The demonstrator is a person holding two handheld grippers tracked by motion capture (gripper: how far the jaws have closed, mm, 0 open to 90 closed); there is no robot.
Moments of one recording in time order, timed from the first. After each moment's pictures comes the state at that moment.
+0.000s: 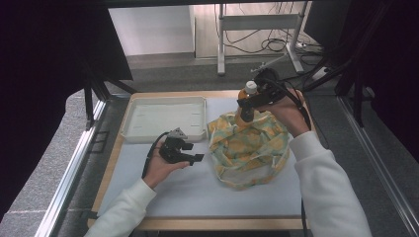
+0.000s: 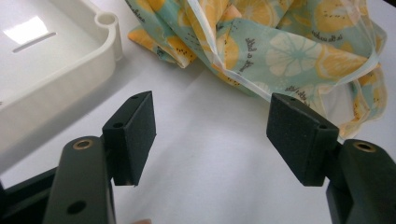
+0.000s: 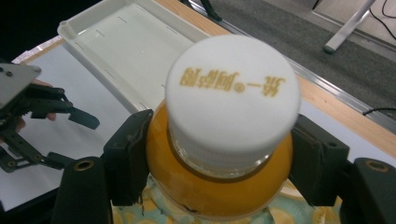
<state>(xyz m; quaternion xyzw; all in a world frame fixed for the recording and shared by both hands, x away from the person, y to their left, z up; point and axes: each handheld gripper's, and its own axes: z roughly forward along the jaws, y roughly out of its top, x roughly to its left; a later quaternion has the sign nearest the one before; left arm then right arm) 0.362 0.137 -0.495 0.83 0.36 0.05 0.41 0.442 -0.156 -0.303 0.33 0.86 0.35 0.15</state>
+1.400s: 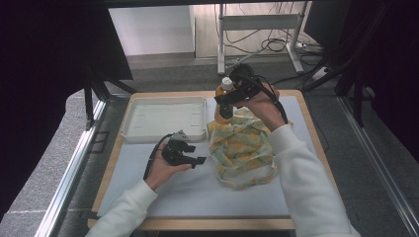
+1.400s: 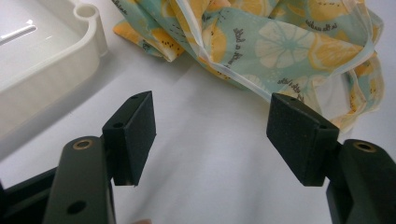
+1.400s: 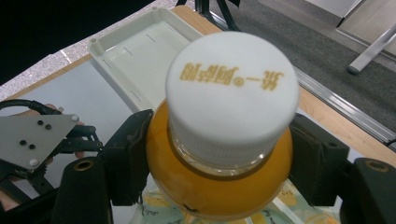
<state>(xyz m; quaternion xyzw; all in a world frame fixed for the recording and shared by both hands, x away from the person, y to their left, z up) 0.358 0.130 -0.498 0.84 0.35 0.05 0.41 0.451 -0.098 -0.302 0.30 0.87 0.36 0.14</state>
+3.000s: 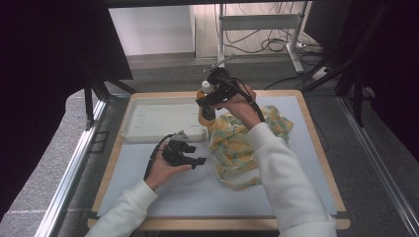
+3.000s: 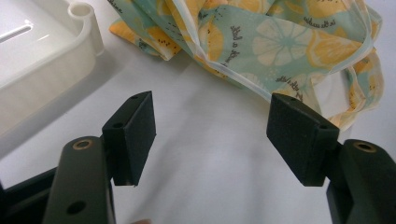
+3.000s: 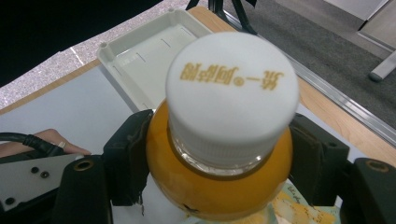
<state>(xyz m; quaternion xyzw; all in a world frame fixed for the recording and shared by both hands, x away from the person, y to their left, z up) 0.358 0.129 -0.499 0.84 0.35 0.05 0.41 0.465 -0.045 -0.325 0.28 0.88 0.36 0.12</state>
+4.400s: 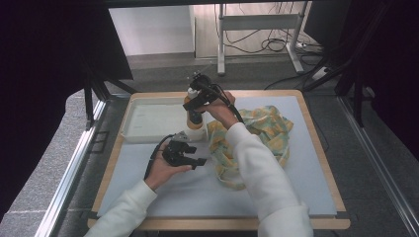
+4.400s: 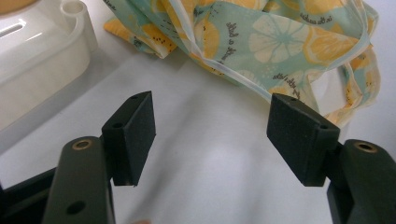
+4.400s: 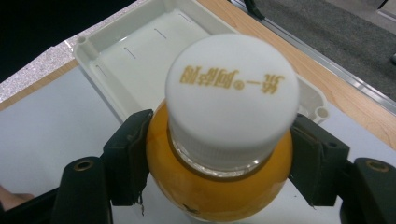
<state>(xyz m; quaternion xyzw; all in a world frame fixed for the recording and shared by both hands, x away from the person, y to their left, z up) 0.358 0.128 -0.500 0.84 0.35 0.04 0.41 0.500 0.005 -0.379 0.30 0.88 0.34 0.10</state>
